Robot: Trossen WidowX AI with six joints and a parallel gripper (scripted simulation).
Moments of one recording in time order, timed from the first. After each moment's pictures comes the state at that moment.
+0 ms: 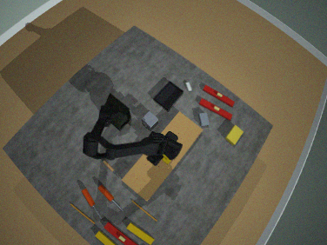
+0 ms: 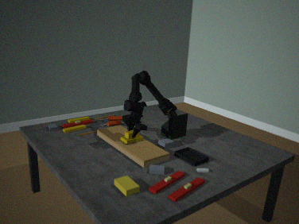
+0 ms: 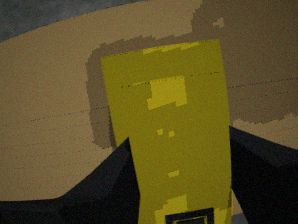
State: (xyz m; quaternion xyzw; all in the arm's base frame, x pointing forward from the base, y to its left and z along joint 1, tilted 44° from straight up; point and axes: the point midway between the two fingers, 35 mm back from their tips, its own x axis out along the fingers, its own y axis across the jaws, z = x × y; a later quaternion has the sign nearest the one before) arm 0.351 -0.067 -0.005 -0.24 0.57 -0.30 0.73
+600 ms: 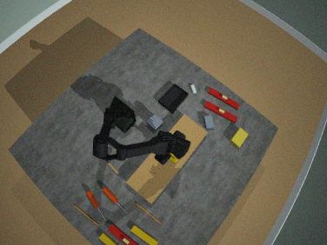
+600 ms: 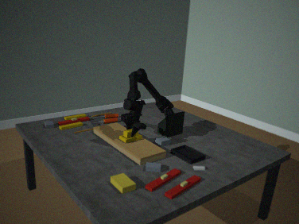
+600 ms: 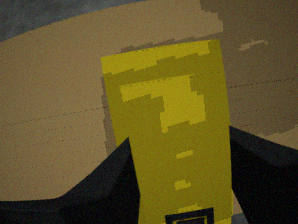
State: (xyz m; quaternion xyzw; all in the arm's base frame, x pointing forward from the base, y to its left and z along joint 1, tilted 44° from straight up) arm 0.355 -0.050 -0.022 -0.24 0.57 -0.30 0.73
